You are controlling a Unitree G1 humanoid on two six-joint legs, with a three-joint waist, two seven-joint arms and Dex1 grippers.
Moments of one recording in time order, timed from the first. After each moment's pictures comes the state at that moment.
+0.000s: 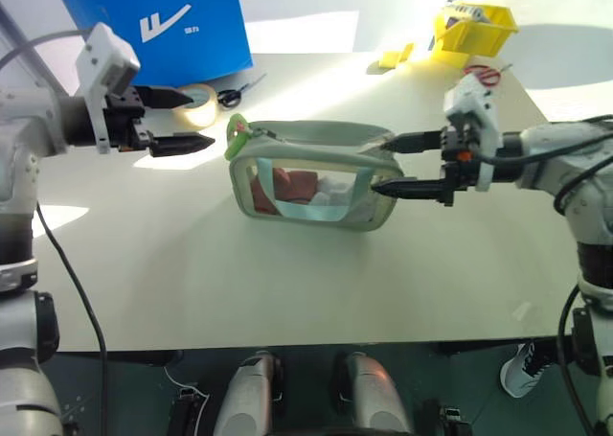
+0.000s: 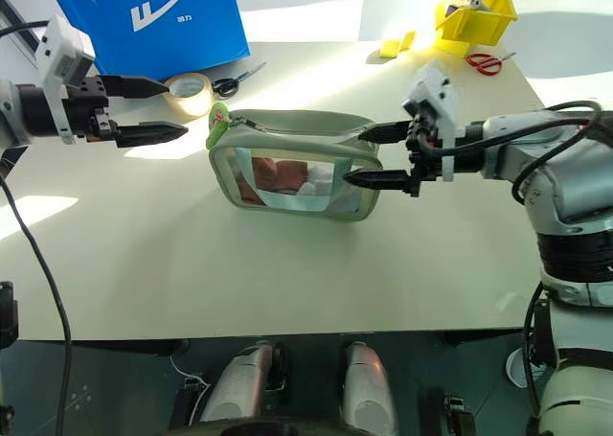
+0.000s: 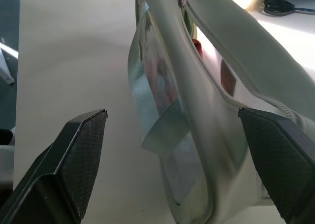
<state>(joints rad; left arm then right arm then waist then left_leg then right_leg) -0.88 0.95 0.06 0.14 -0.41 0.64 -1.20 -0.79 -0.85 0.06 -0.11 0.56 0.83 1.13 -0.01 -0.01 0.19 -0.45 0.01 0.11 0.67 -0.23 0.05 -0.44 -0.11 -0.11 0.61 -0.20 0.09</state>
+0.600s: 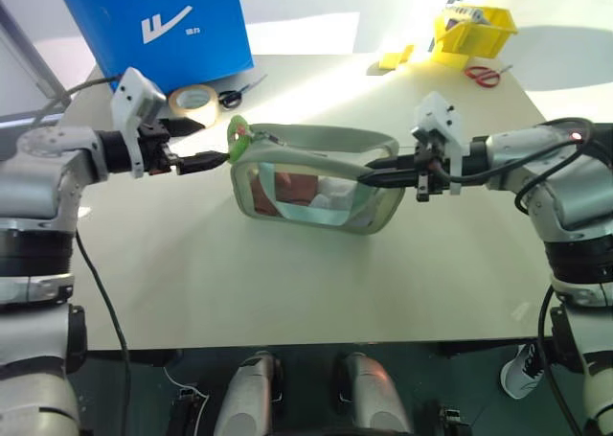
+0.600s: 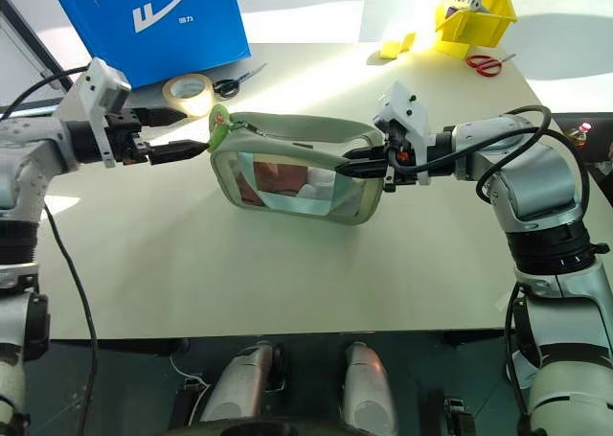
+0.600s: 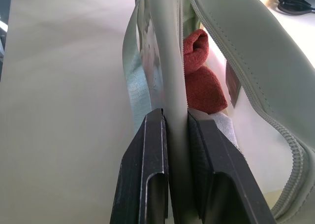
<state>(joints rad) -0.79 0.79 0.06 0.21 -0.40 0.63 -1.05 -0.82 -0.80 0.13 -0.06 0.46 0.73 1.16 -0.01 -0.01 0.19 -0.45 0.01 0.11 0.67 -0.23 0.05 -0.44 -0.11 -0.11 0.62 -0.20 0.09</state>
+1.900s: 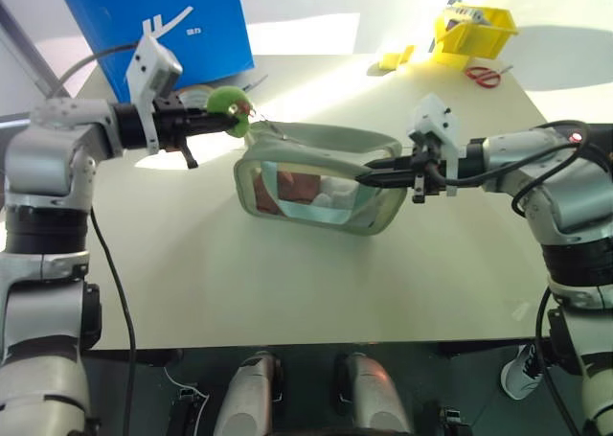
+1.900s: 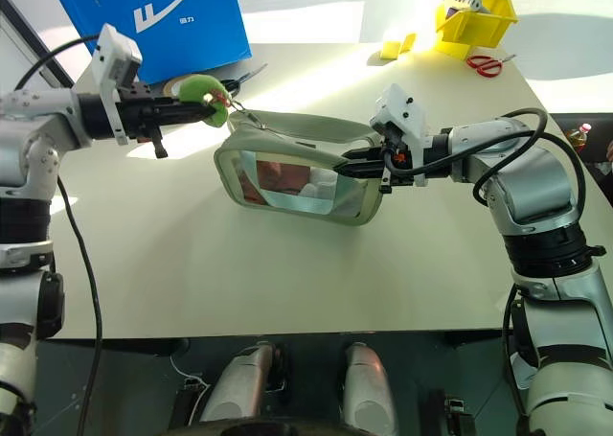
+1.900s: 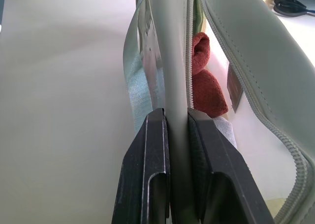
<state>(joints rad) -0.97 0.75 0.02 0.20 -0.42 0.64 -1.11 -0.81 -0.79 0.13 -0.08 0.45 0.73 1.12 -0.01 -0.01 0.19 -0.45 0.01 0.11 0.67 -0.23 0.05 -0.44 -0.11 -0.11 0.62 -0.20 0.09</state>
